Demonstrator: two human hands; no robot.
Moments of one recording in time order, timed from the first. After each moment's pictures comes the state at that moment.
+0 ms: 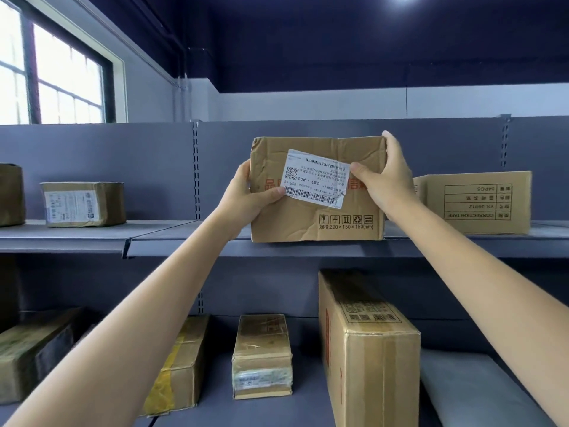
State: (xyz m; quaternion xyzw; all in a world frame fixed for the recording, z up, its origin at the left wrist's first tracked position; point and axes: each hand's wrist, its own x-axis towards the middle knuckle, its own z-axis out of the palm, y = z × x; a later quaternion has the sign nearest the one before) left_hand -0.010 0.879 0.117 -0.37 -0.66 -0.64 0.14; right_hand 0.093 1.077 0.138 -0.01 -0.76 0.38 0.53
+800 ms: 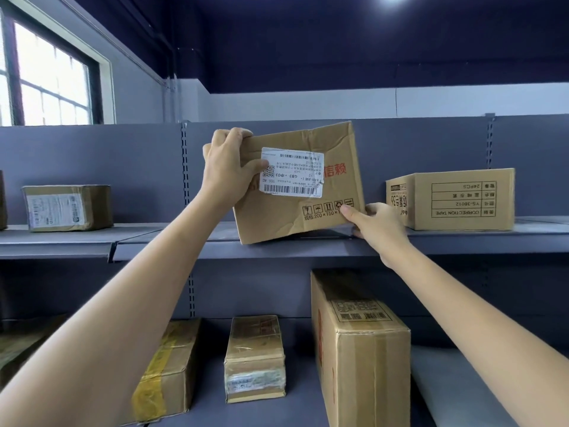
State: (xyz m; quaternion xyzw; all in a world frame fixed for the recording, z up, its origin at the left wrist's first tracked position) left_hand 0.003 0.881 0.155 -0.32 -0.73 -0.42 0.43; right_hand 0.082 1.097 0.079 -0.09 -0.75 0.51 0.41
